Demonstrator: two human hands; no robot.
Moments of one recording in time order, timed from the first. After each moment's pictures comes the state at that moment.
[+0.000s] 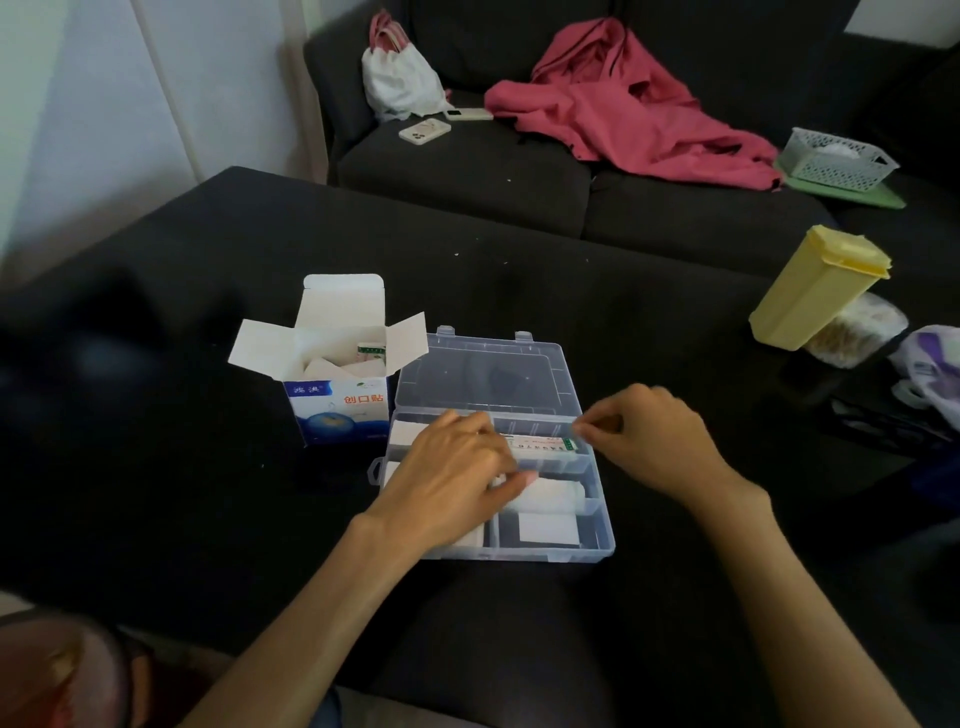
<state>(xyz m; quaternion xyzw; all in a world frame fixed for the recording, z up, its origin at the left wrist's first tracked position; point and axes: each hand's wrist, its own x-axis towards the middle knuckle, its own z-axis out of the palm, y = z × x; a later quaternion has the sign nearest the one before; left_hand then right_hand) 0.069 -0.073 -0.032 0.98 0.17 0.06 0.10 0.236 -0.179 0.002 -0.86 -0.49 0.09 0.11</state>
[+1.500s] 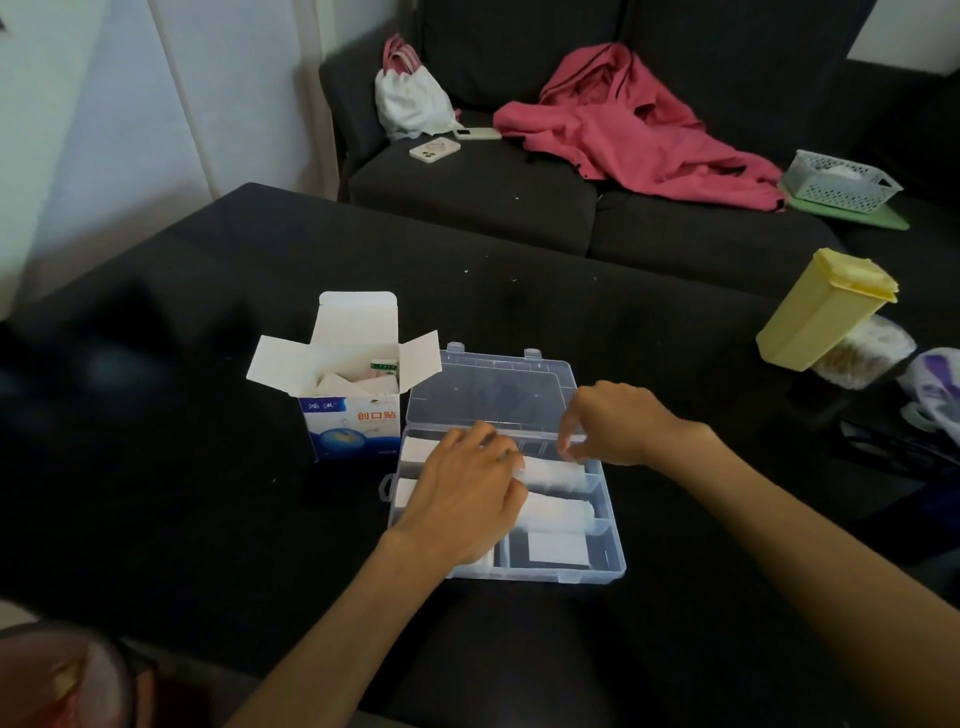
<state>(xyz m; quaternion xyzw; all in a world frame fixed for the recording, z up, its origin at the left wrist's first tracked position) 0.075 -0.070 -0.048 0.98 0.20 0.04 0.07 0.252 -0.129 0.005 -0.79 -0.60 0.09 -0.11</state>
